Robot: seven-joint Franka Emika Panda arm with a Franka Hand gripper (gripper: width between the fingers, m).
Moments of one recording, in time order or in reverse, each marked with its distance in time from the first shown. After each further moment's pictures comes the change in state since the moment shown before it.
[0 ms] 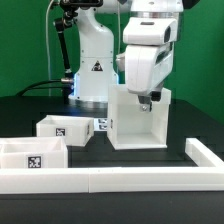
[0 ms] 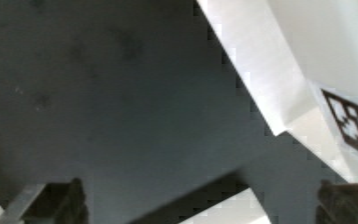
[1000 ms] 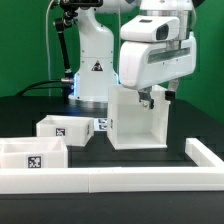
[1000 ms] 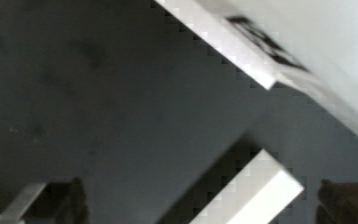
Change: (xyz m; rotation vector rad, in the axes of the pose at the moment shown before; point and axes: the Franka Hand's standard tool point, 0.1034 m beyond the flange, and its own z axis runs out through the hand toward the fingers) arm 0.016 -0.010 -0.002 -0.002 0.012 0.456
